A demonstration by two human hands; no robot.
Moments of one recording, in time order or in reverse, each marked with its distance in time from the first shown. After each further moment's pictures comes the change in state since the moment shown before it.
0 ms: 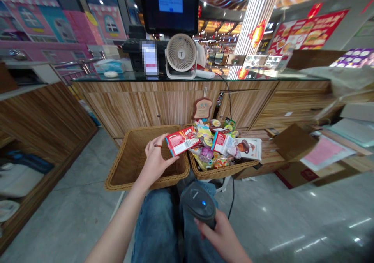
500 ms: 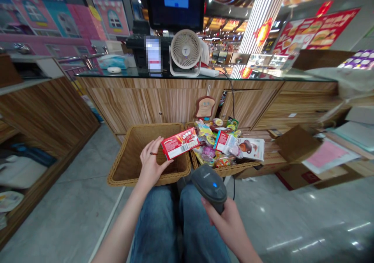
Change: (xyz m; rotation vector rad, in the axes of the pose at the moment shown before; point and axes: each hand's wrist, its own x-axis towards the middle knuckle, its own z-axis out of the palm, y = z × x) left_hand -0.036 -0.030 0.009 0.086 0.112 0.037; right_hand 0.016 -0.036 -0.015 -0.097 0.207 -0.054
